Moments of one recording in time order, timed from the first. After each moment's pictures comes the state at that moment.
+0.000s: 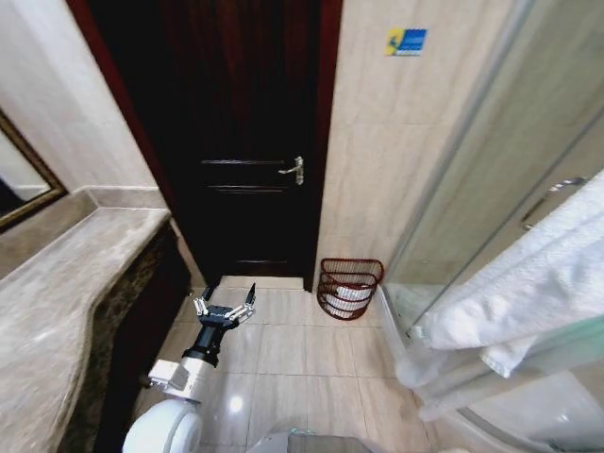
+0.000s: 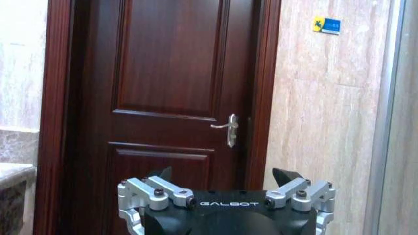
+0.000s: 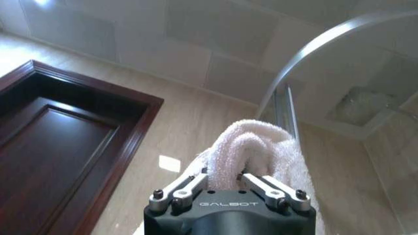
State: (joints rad) left arm 1.81 -1.48 -0.59 -2.42 -0.20 0.02 0.13; right arm -1.57 1.25 1.45 2.43 0.71 0.33 -0.19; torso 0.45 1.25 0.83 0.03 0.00
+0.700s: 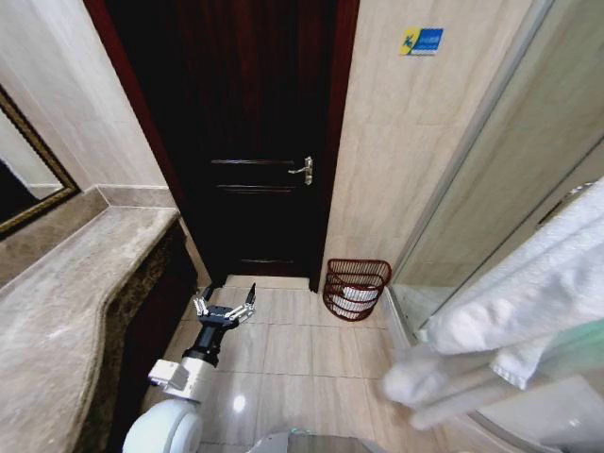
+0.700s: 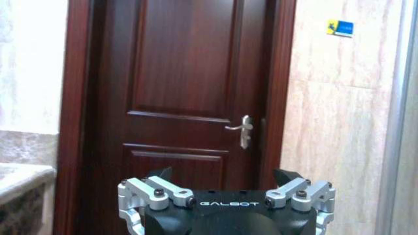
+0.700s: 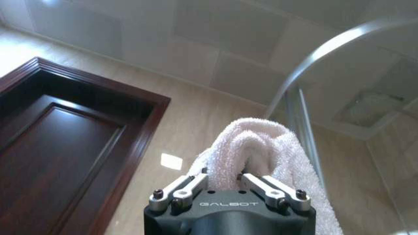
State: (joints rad) left arm 1.81 -1.48 -0.59 -2.42 -0.20 0.02 0.13; right arm -1.56 1.25 1.45 2.41 0.70 0.33 -0.18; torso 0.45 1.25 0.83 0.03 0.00
